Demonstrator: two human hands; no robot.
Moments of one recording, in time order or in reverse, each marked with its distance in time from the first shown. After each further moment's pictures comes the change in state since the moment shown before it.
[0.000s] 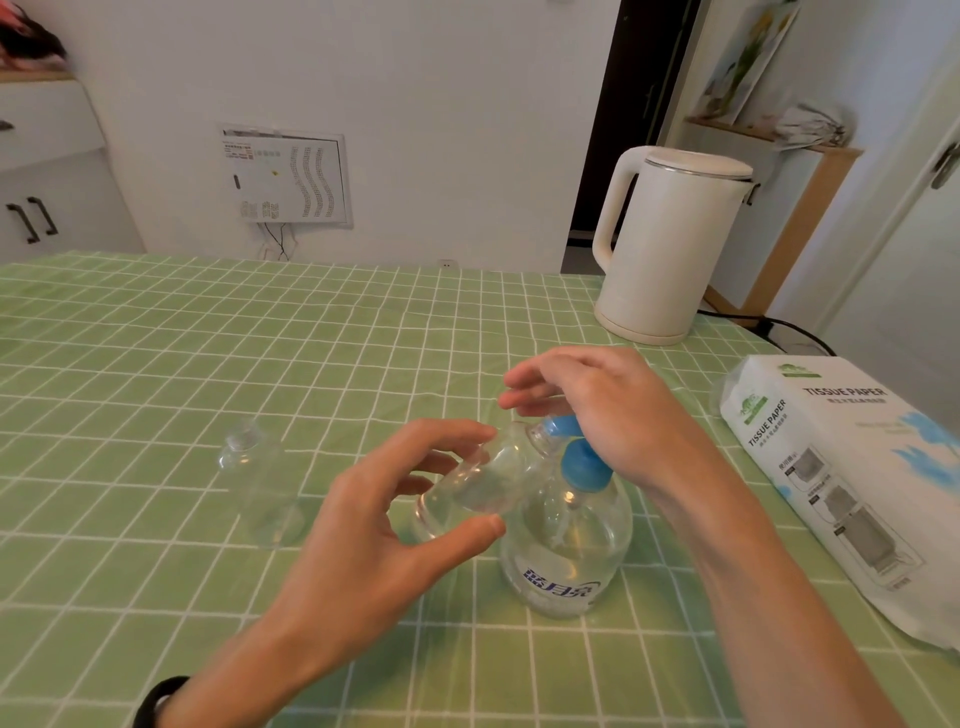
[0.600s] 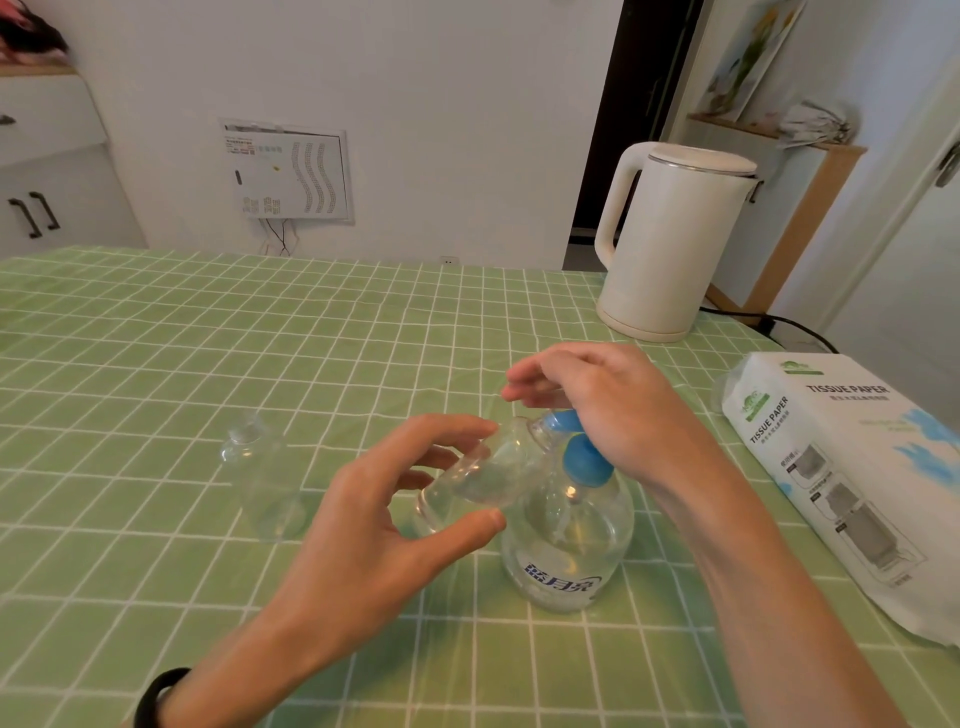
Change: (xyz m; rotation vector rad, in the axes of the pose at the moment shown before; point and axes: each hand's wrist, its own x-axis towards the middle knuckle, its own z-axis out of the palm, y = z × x) left_hand -0.001 -0.001 -0.001 0.004 -0.004 0.001; right_hand 0.001 0.002 0.000 -0.036 -0.002 -0.022
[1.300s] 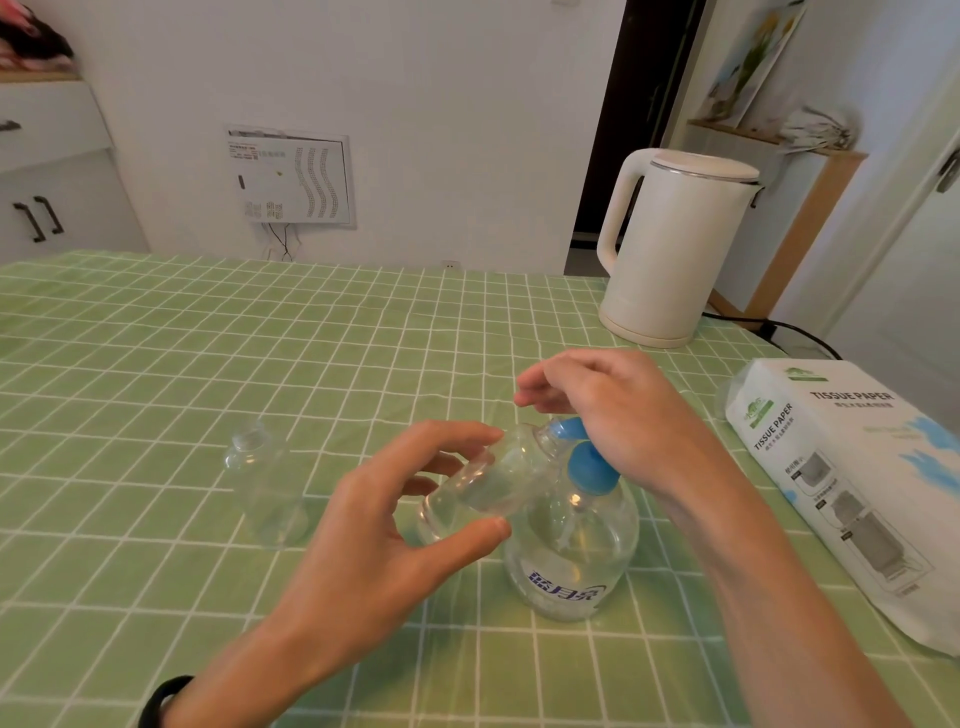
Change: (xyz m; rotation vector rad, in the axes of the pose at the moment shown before) left_hand 0.000 -0.001 -0.001 0.019 0.002 -0.003; right_hand -0.001 -0.002 0.001 -0.049 0.042 0.017
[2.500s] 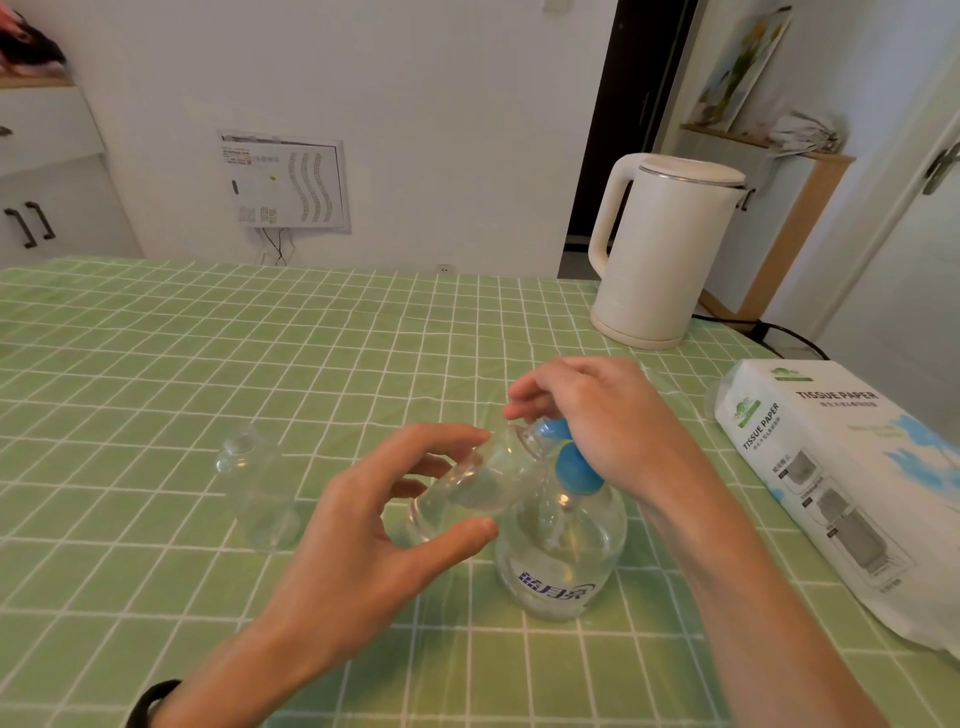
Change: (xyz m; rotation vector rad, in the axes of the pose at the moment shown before) left_hand 0.000 0.000 0.000 0.000 -0.003 0.017; right_hand -0.003 0.001 0.003 -0.005 0.020 0.031
